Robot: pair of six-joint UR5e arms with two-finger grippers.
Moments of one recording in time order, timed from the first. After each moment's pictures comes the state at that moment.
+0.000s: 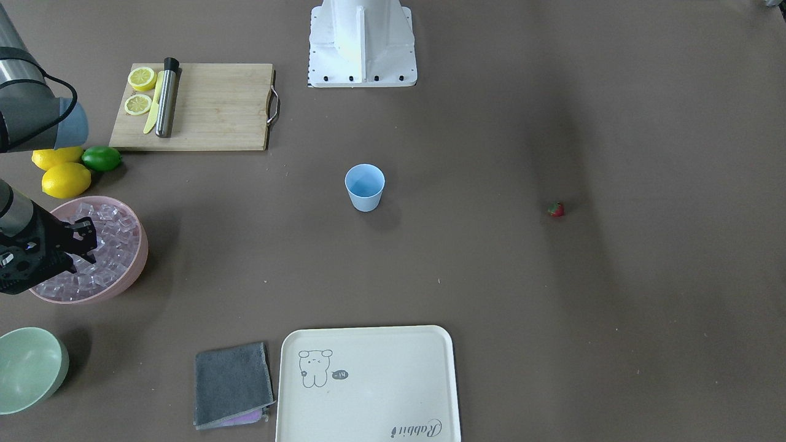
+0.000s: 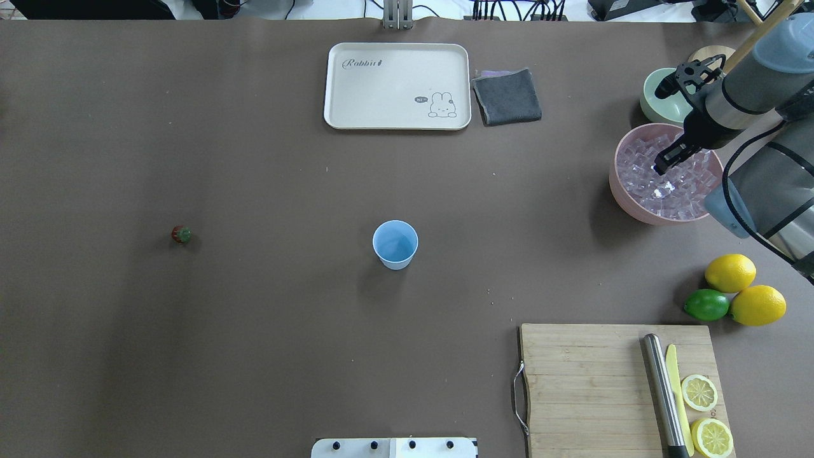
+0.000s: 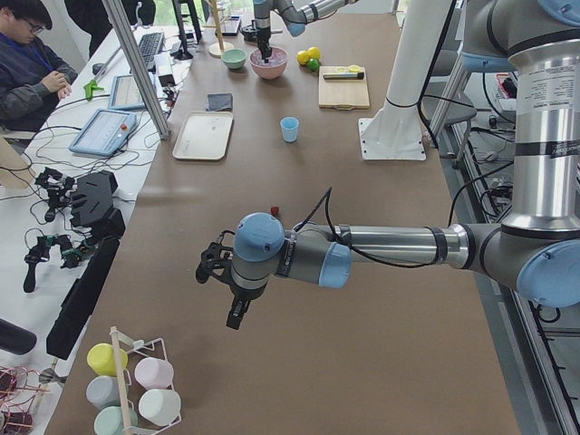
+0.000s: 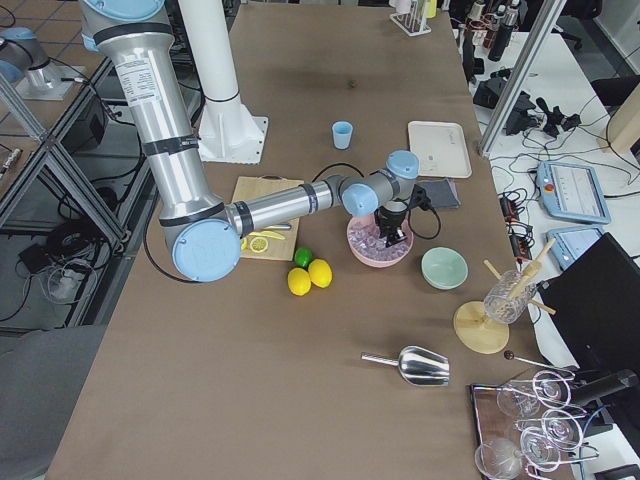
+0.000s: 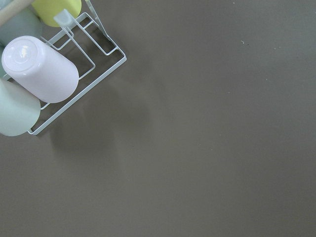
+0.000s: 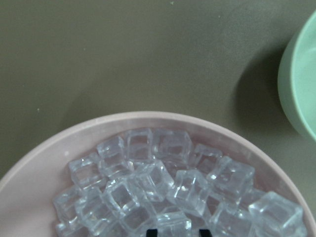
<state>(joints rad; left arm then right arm) -1.66 -1.50 -1.66 -1.79 -2.36 0.15 1.06 -1.28 1.54 -1.36 2.19 0.15</state>
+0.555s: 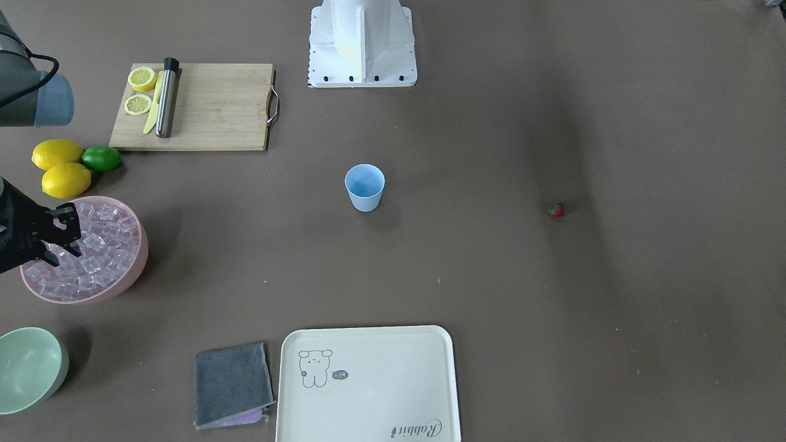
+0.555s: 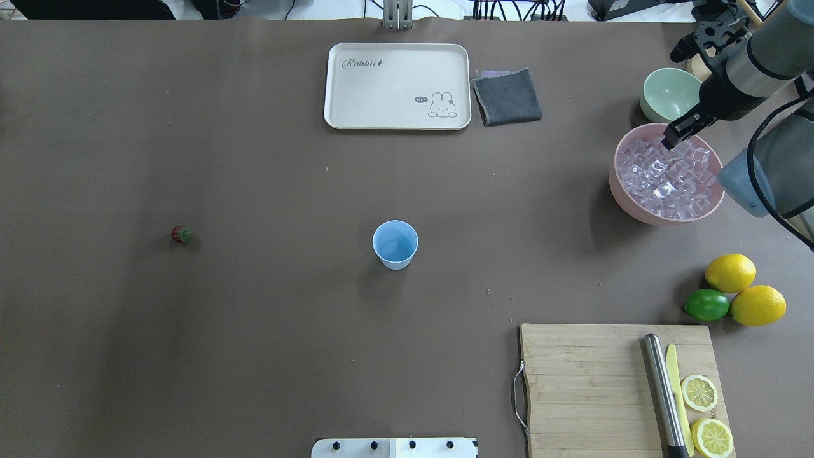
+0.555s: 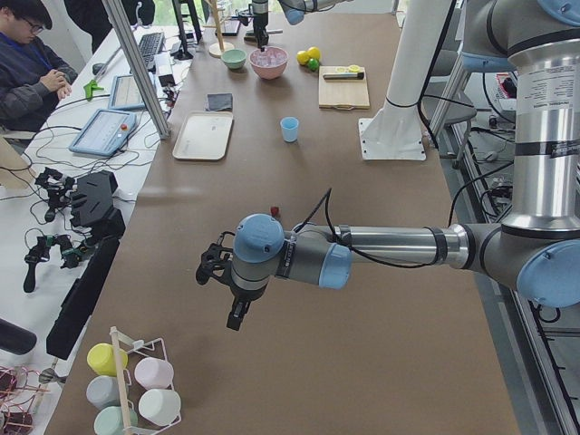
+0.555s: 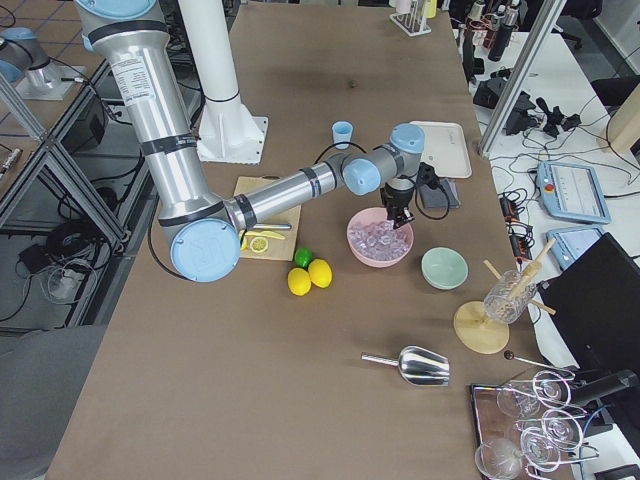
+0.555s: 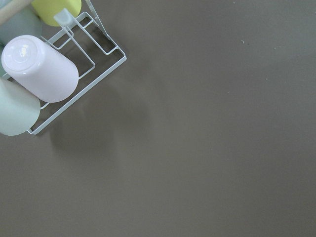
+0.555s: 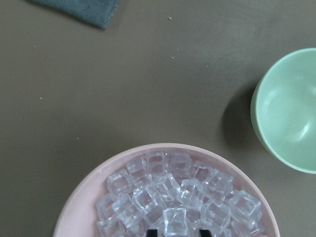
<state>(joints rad) -1.66 -1.50 -1.65 -1.79 -2.36 0.15 1.10 -1.26 1.67 -1.49 2.20 0.16</state>
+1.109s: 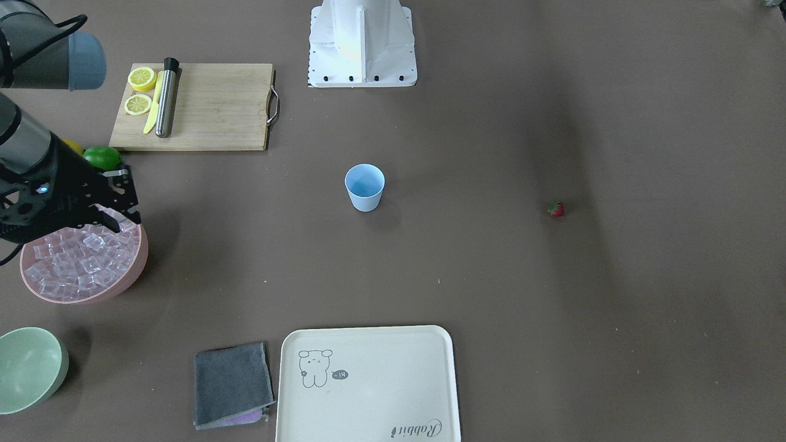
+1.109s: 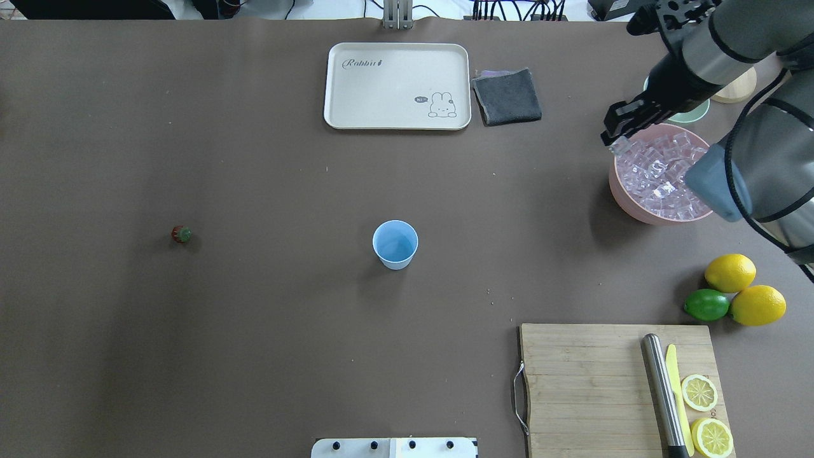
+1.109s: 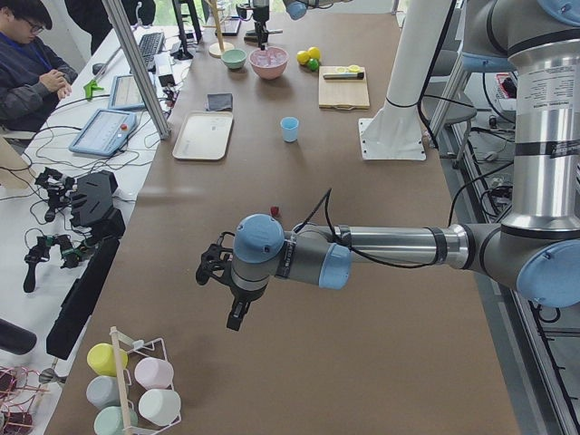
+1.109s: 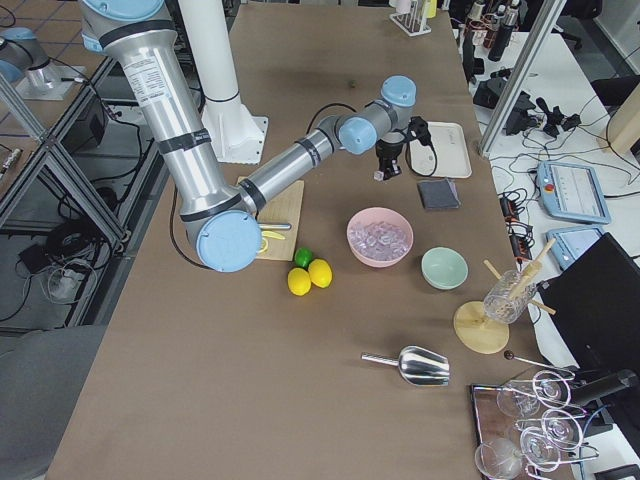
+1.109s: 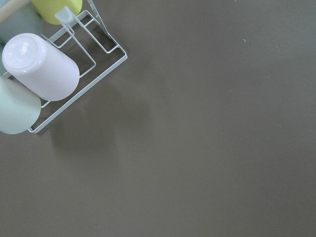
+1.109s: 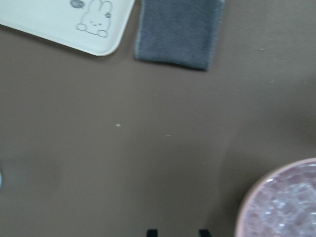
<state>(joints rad) -1.66 -1.50 -1.65 -1.79 -2.36 0.15 1.01 -1.16 1.83 -1.55 2.30 0.54</state>
